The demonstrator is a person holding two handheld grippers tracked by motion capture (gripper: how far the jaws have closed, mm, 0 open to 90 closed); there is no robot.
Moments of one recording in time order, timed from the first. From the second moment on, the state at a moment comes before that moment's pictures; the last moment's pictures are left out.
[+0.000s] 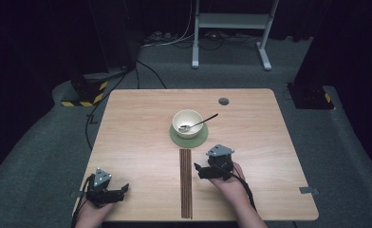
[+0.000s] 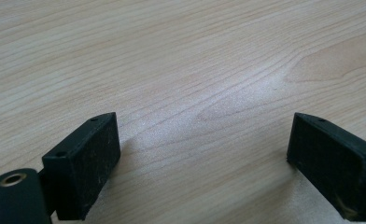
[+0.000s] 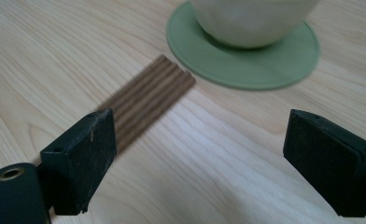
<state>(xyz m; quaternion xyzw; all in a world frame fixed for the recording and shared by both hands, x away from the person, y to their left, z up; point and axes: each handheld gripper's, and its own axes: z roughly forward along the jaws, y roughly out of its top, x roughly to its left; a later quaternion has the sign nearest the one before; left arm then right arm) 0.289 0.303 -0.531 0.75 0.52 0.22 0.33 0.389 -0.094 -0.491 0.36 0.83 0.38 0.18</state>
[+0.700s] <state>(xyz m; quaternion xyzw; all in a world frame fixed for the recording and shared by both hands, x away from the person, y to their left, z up) 0.288 0.304 -0.531 0.76 0.52 0.22 0.33 0.380 -0.087 -0.505 0.37 0.83 0.40 0.12</state>
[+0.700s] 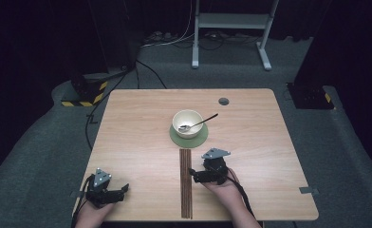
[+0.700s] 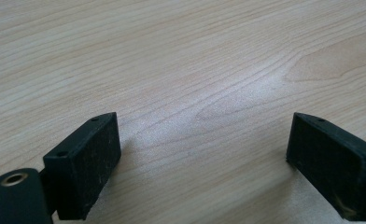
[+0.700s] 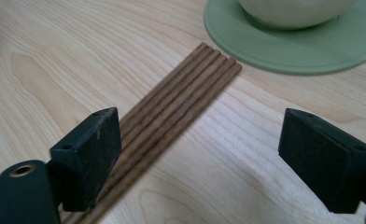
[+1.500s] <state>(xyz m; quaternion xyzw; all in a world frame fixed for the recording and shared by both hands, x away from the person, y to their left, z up) 0.288 0.304 -0.531 0.76 0.52 0.22 0.33 0.366 -0.074 -0.515 0.35 0.84 0.39 0.12</state>
